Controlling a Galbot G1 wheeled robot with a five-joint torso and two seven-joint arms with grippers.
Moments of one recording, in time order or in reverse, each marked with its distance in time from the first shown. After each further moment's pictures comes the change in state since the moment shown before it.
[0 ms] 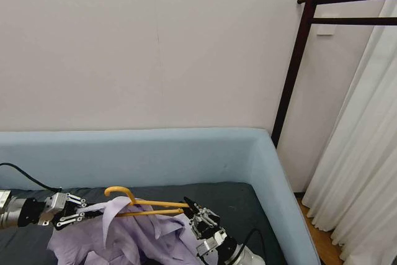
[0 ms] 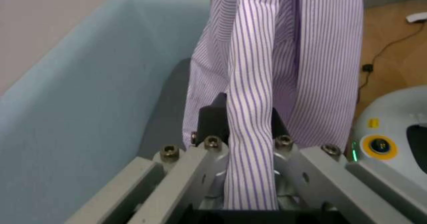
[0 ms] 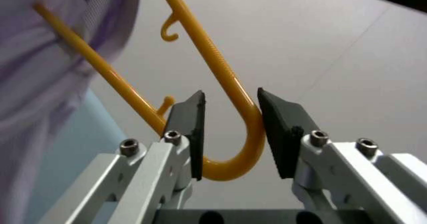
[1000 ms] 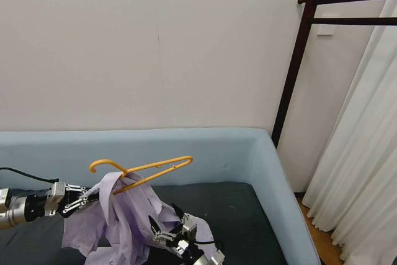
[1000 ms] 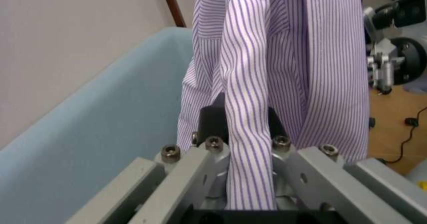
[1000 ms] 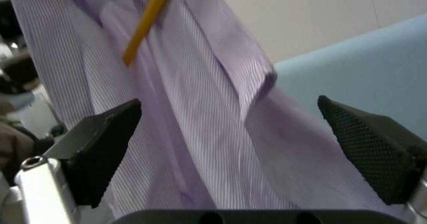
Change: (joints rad) left arm -0.011 -0.097 -0.020 0.011 -0.071 -0.001 -0.067; right arm 0.116 0.013 -0.395 0.006 1.524 -0.348 -0.549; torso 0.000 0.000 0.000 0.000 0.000
